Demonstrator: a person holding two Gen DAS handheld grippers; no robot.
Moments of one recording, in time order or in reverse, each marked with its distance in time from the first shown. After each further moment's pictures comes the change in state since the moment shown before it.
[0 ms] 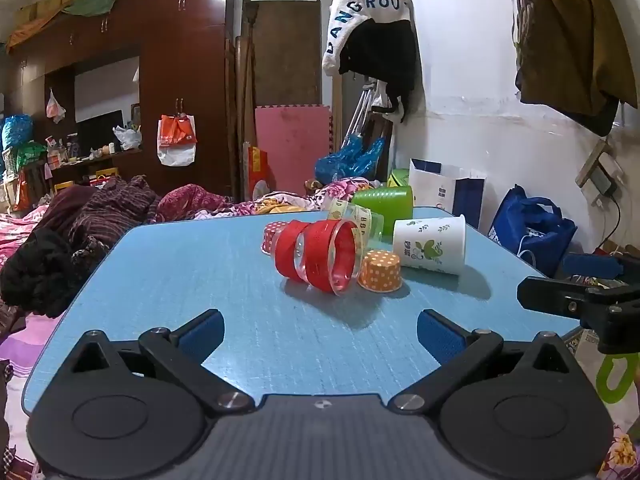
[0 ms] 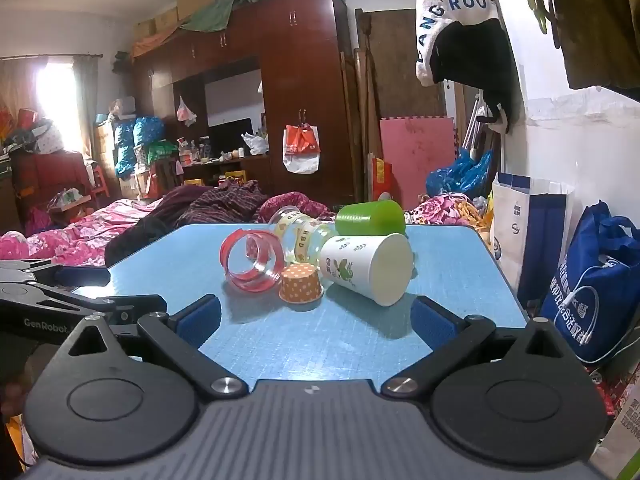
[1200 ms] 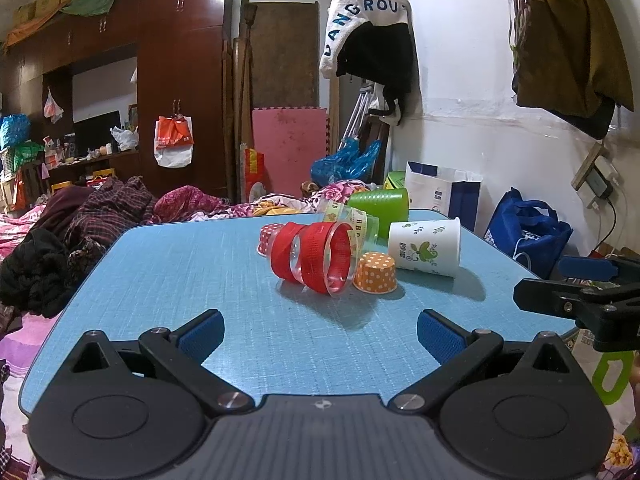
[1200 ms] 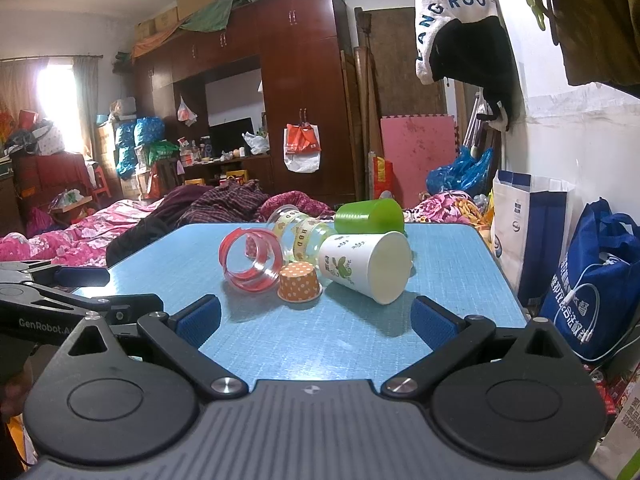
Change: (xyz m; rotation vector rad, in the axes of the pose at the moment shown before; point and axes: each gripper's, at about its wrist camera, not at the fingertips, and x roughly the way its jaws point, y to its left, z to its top) left arm 0.000 -0.002 -0.001 -0.001 -0.003 -0.013; right arm -0.002 -0.003 0.001 0.006 0.008 0.004
